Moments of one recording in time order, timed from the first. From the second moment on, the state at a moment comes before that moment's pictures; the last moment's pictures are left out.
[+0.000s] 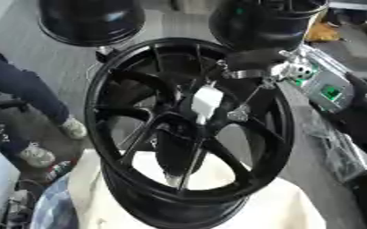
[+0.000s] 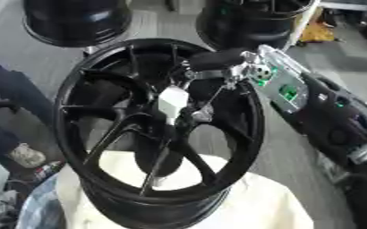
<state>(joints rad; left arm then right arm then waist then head) -0.09 0.16 0.38 -1.86 0.04 0.17 -0.77 -0.89 -0.55 0.61 -1.32 0.30 -0.56 0.62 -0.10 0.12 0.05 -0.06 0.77</state>
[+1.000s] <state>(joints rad) -0.10 0.16 0.37 -1.86 0.04 0.17 -0.78 -0.89 -0.54 0.56 -1.32 0.18 -0.51 0.68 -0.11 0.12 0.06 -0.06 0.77</state>
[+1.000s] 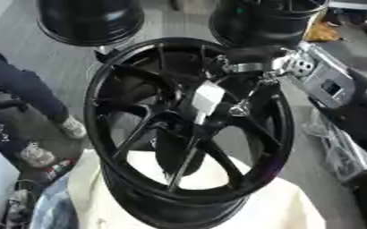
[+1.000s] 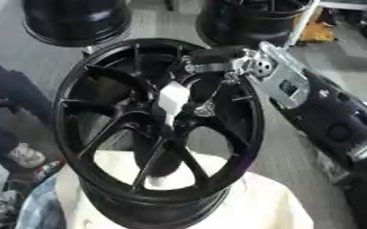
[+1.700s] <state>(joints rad) -0.09 0.16 0.37 -1.86 0.04 0.17 -0.78 -0.93 -0.62 0.42 -1.41 0.05 -0.47 0.72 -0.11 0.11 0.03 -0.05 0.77</state>
